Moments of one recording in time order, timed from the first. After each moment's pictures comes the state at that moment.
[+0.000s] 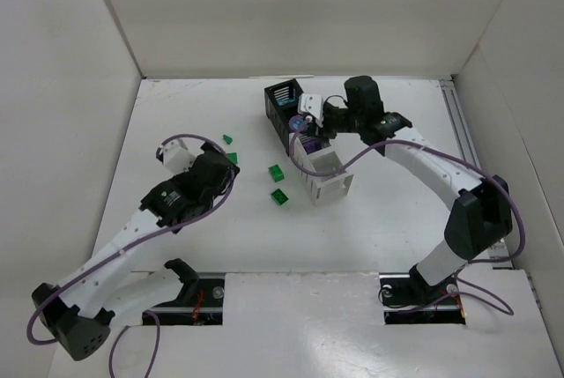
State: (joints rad) left arm -0.71 0.84 0.90 -0.94 -0.66 -1.32; right arm 0.55 1.61 1.37 -0.22 -0.63 -0.81
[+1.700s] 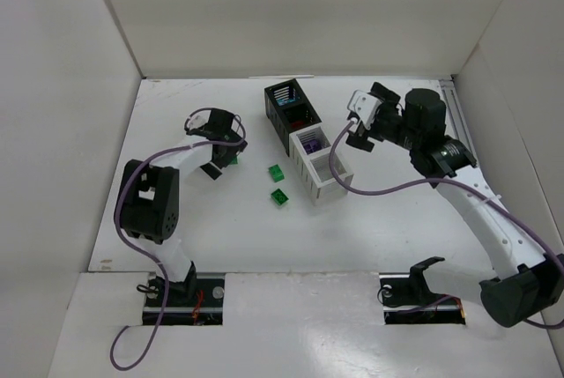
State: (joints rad) left arm -0.27 1.68 1.08 -0.47 -0.25 -1.04; right arm 0.38 1.16 1.20 -0.34 -0.34 -0.83
